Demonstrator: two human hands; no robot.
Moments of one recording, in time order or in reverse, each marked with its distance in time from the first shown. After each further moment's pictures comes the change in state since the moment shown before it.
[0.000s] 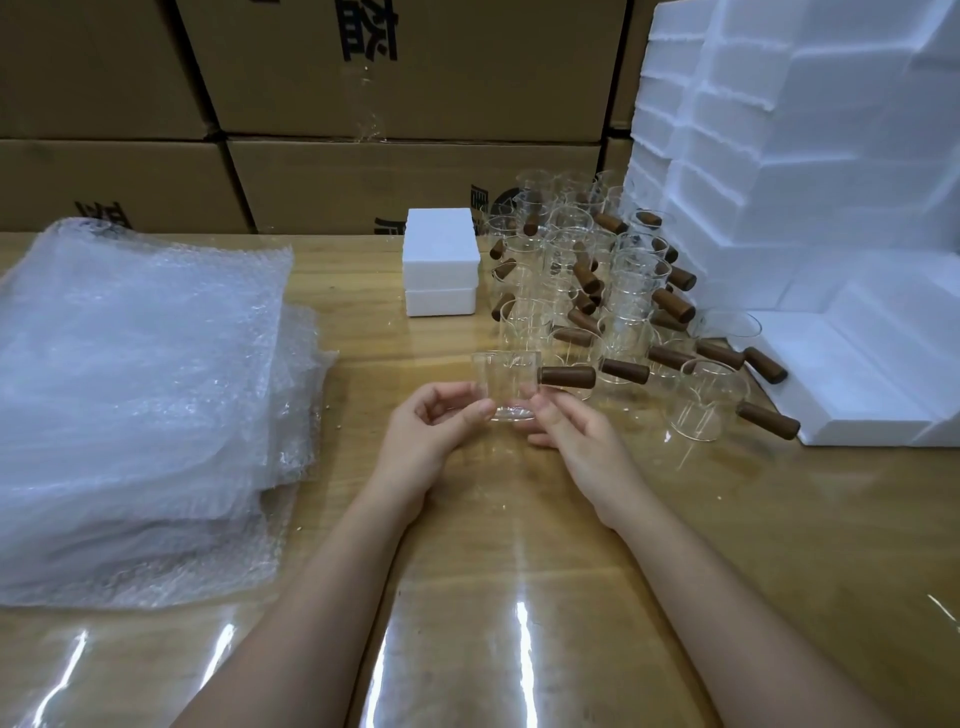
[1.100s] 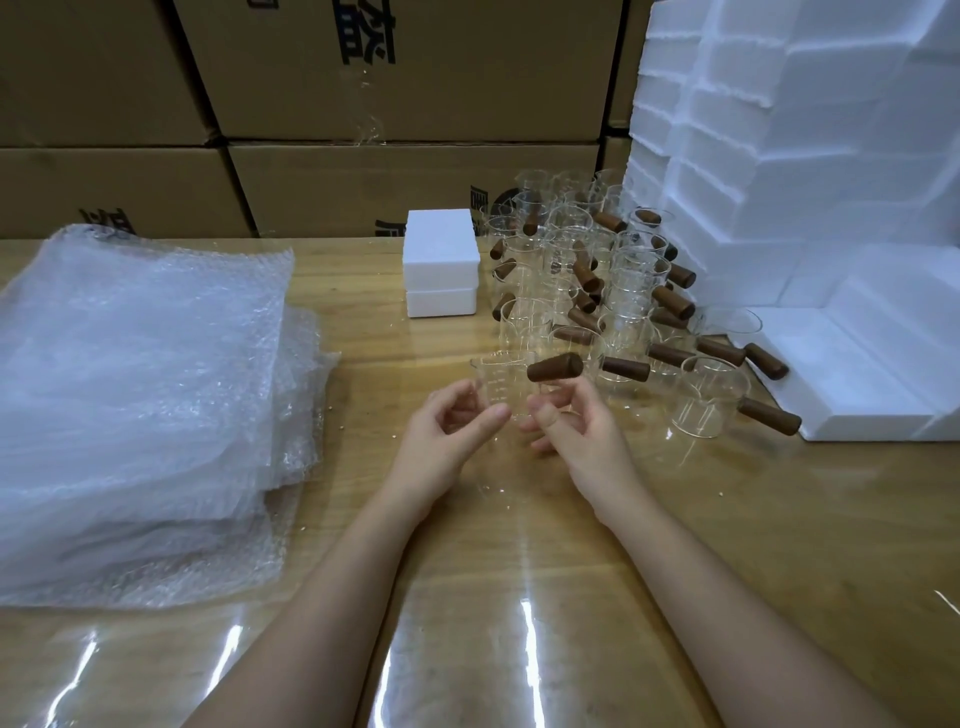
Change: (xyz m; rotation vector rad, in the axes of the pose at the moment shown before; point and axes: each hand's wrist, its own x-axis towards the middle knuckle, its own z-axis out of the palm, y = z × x) left_hand -0.002 -0.002 0.006 0.134 -0.088 0.054; right_hand -0.001 -0.002 0.006 0.080 0.106 -0.117
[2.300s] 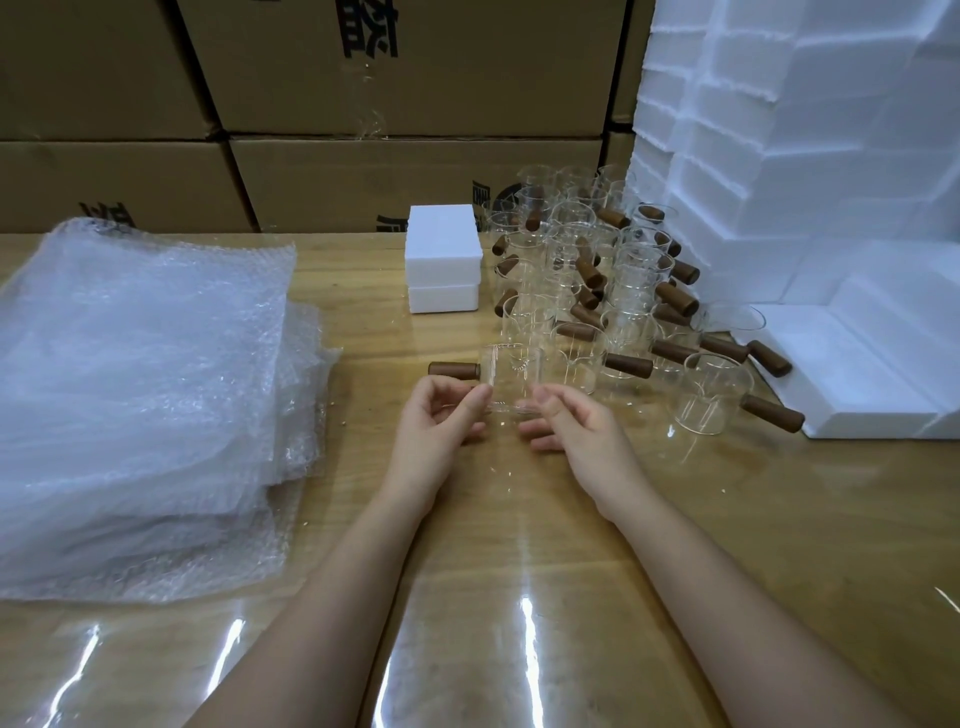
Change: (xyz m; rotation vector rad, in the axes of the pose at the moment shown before) left_hand 0.005 -0.006 0.001 -0.119 0.159 -0.017; right_hand 0.003 0.005 -0.002 -0.035 -0.028 0.145
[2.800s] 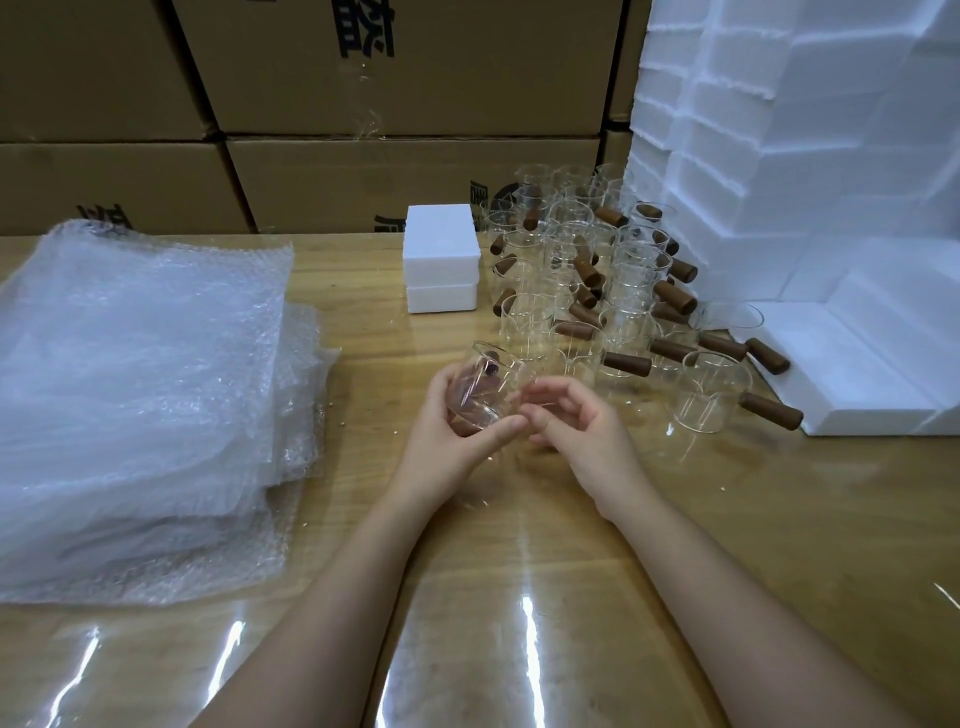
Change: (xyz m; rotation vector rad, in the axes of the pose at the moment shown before) left_hand -0.007 0.000 -0.001 0.144 -0.205 0.151; right_hand -0.006 -0.006 -0.003 0.050 -0.048 -0.110
